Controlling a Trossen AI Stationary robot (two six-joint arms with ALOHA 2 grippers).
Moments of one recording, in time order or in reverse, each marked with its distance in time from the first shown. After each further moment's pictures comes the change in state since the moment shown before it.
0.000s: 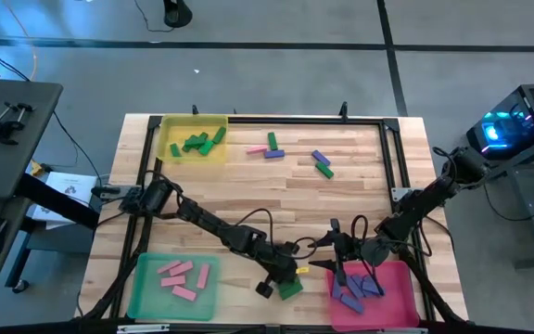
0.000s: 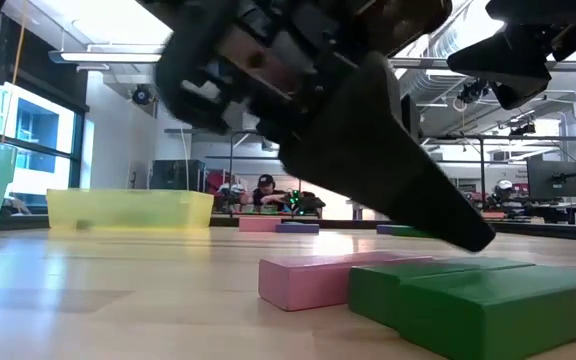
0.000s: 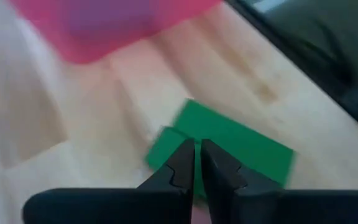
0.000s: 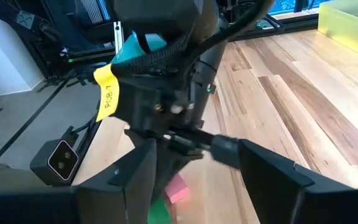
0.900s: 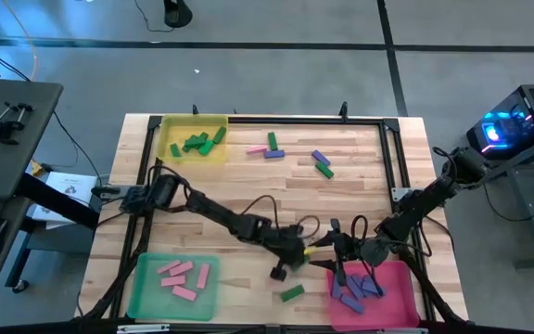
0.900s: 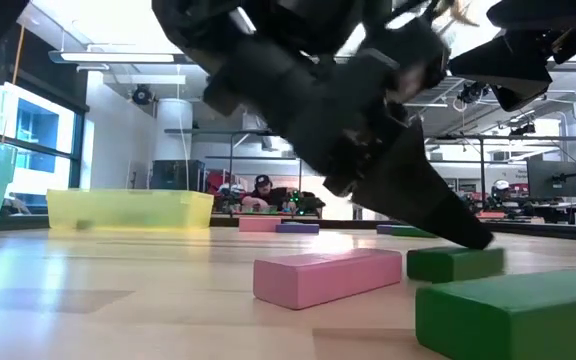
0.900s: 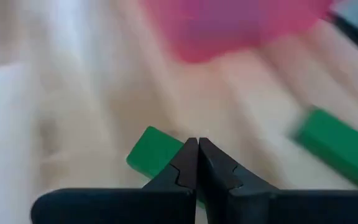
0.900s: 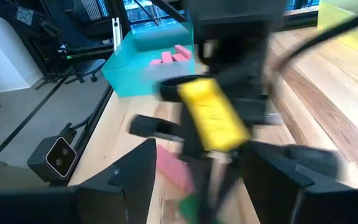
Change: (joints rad) left arm 0.104 0.052 0.002 0.061 -0.078 -0.055; right arm 0.000 0.000 0.000 -0.014 -0.001 0.005
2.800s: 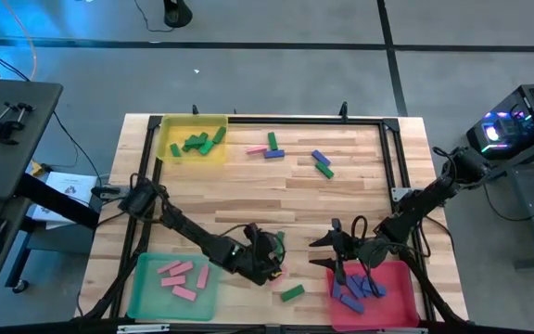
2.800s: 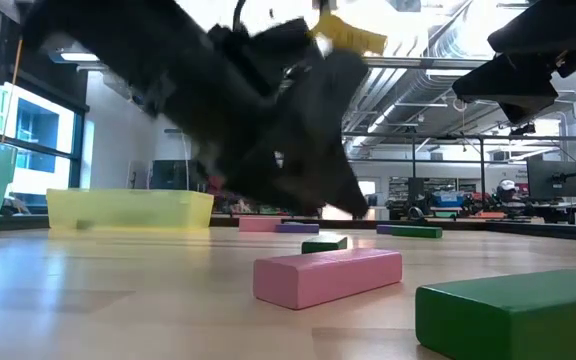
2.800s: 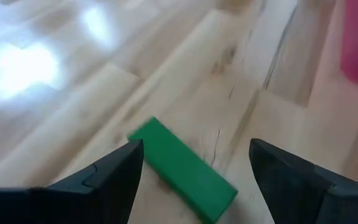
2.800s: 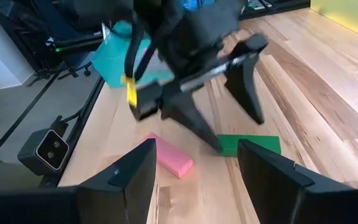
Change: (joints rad) left arm -0.227 -0.157 -0.182 -0.146 -0.869 -0.805; right arm 0.000 0.000 0.000 -0.064 0.008 0.074
